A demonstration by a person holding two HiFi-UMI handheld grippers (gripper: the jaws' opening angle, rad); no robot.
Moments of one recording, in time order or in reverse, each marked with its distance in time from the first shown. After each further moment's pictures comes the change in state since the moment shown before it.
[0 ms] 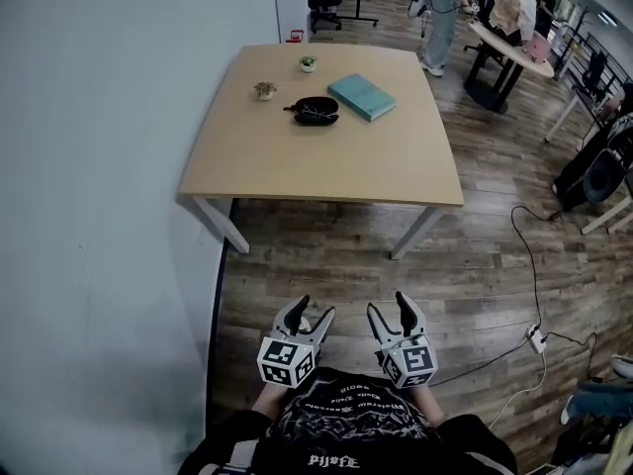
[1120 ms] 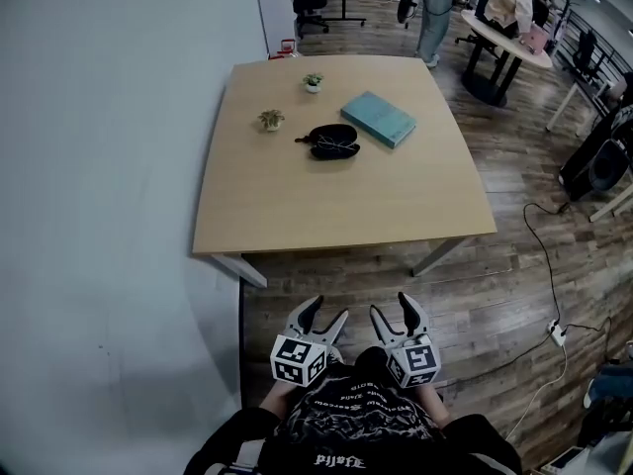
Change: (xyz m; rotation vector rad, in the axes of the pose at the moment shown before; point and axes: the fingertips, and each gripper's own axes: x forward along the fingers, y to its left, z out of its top) left arm 0.089 0.152 0.082 0.062 0.077 -0.135; right arm 0.192 0.034 0.035 0.015 0.019 -0.067
